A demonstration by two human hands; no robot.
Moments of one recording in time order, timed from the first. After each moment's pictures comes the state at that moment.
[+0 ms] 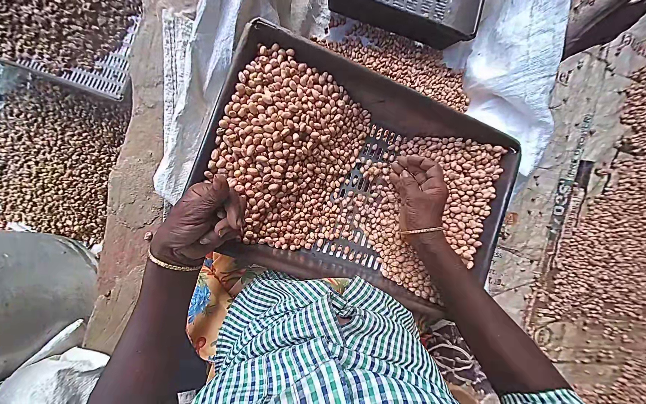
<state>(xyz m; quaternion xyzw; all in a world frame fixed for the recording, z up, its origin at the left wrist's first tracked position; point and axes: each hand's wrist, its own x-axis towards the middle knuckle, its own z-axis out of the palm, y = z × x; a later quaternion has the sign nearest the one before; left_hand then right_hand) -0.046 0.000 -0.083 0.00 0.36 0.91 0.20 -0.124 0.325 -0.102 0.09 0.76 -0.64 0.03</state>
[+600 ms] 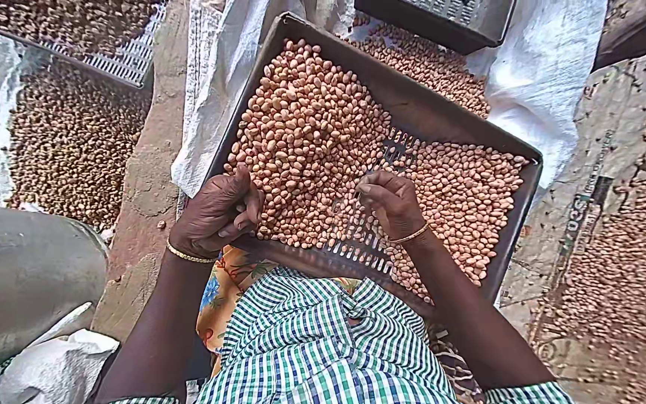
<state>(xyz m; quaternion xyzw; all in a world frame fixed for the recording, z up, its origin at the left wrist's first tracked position) -0.045 0.000 -0.083 0.01 0.38 0.91 0.19 -0.126 0.287 -0.100 -0.11 0.76 -0.61 0.19</state>
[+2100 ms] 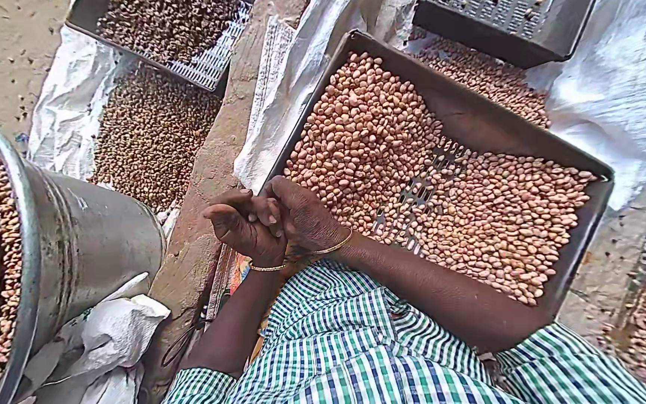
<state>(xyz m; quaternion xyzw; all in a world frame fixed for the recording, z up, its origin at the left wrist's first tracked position) -0.019 0.041 -0.095 -0.05 0.38 0.79 -0.48 -0.068 0.113 -0.080 -0.41 0.72 -0.53 0.16</state>
